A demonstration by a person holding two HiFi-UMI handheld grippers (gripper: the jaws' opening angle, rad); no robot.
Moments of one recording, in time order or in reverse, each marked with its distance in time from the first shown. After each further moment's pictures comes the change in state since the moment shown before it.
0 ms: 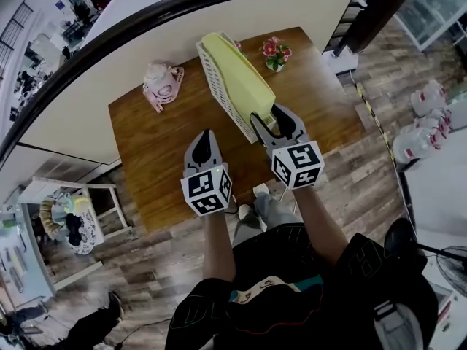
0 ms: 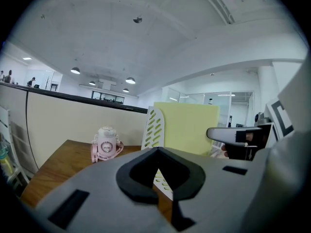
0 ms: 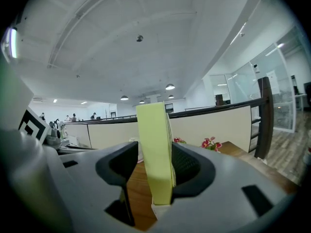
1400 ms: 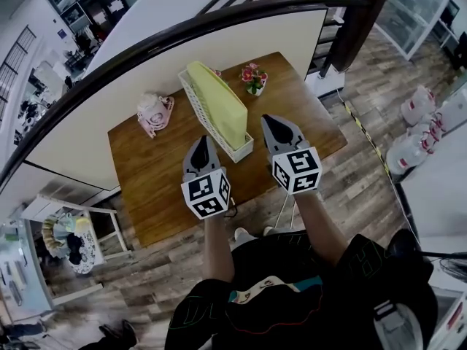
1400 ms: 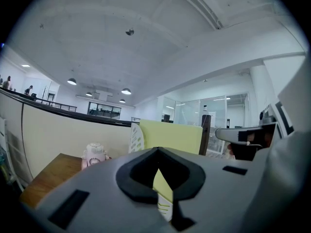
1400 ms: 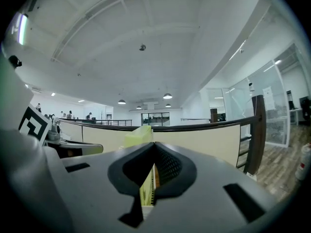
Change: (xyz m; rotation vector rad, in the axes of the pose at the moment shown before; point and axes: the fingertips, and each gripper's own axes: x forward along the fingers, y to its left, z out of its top) left arm 0.000 -0.067 0.042 0.059 -0.119 -0.024; right arm -0.058 -0.054 0.050 -0.085 -0.095 -0.070
